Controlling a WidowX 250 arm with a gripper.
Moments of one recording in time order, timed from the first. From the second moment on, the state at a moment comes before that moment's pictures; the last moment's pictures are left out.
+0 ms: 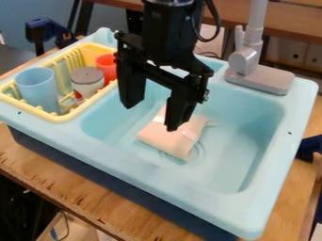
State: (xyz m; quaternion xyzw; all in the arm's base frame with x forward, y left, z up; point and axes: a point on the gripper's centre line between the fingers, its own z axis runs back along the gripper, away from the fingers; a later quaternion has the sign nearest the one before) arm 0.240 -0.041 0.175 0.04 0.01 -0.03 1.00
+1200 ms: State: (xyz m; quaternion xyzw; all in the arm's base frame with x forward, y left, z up) arm 0.319 -0.013 0.131 -0.02 0.02 -0.04 1.00
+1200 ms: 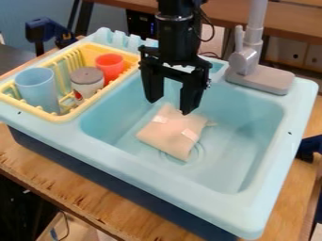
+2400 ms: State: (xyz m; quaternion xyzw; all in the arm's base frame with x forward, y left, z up) arm 0.322 -0.010 0.079 0.02 0.03 -0.05 1.00
